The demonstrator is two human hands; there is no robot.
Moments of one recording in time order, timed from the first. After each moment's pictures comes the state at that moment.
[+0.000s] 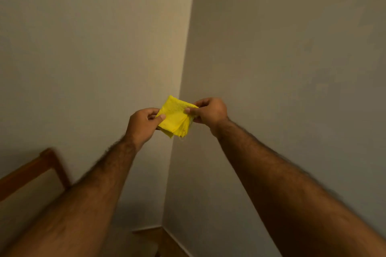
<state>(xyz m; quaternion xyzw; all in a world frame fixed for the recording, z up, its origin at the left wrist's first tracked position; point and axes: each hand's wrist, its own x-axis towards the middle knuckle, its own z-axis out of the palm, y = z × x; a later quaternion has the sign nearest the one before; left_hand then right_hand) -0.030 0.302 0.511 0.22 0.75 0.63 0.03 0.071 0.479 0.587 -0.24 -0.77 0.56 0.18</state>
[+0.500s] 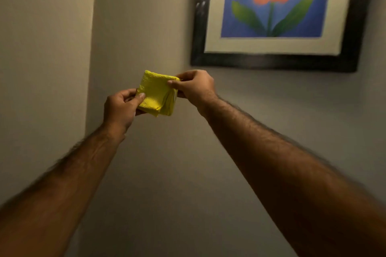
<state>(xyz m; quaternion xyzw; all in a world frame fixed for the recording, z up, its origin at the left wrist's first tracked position) 0.078 0.472 0.853 0.38 0.49 0.78 -0.02 0.253 0.559 0.931 -0.16 -0.78 0.34 0.50</state>
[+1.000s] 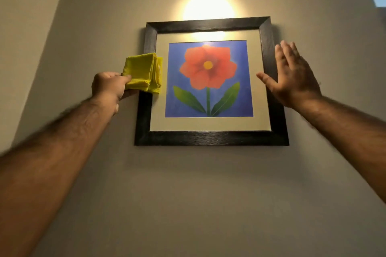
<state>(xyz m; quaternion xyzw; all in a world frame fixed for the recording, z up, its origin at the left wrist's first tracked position) 0.148 0.547 1.128 0.40 0.39 0.83 -0.05 0.565 0.703 1.126 -0.35 -0.63 -0.36 0.59</state>
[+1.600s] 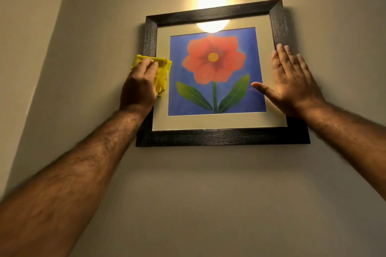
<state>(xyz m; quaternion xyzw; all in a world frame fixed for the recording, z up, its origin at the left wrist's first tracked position) 0.182 0.592 1.109 0.46 0.48 0.46 -0.59 0.531 0.755 1.106 -0.33 -0.65 -0.39 0.57</state>
